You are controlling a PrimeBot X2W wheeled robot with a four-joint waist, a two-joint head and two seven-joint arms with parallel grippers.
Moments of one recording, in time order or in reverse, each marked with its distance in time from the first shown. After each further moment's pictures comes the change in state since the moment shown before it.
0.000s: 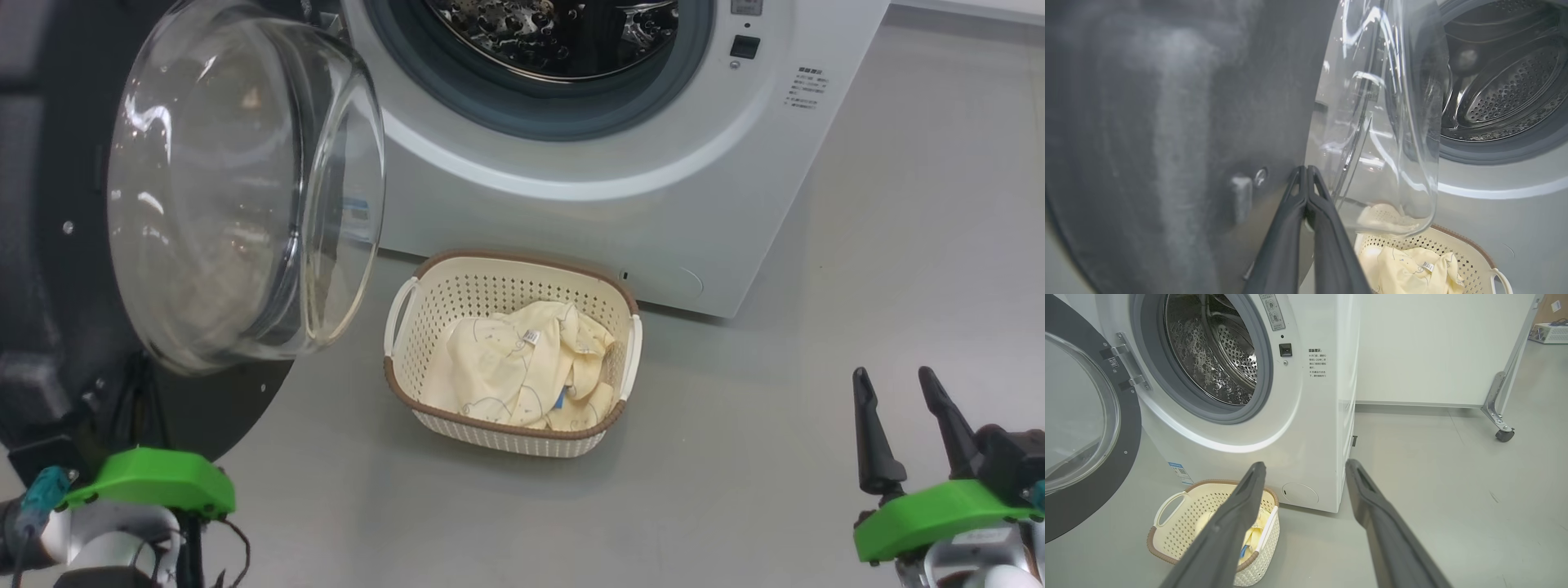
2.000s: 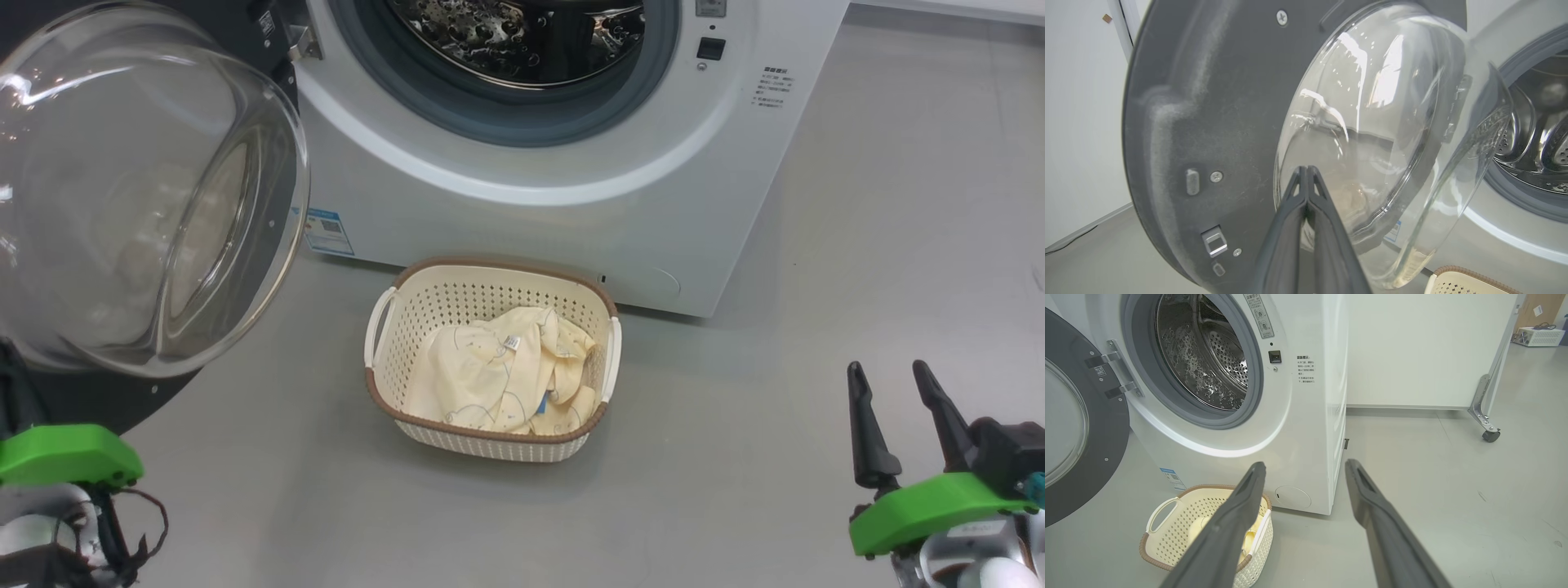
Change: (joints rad) left arm -0.050 -0.042 0.267 0.128 0.157 -0.002 -0.011; right arm -0.017 0.000 0.009 0.012 0.000 0.000 0.001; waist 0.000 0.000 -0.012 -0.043
